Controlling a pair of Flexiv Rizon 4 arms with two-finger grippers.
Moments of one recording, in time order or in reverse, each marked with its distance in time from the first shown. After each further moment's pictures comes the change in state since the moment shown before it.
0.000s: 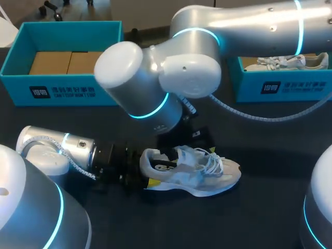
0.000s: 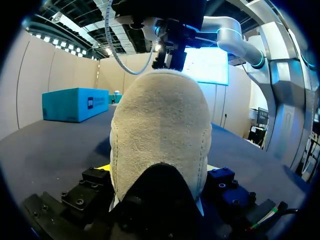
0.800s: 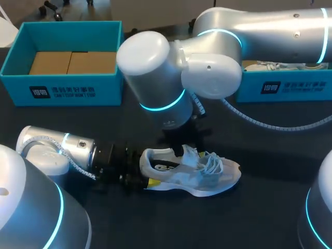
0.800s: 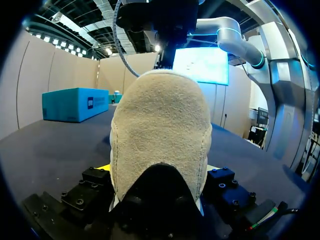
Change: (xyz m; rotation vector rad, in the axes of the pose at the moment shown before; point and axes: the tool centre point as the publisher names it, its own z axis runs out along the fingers) left arm 0.000 0.000 0.000 0.000 0.000 0.000; right arm 0.011 0.000 -0.002 0.022 0.148 0.062
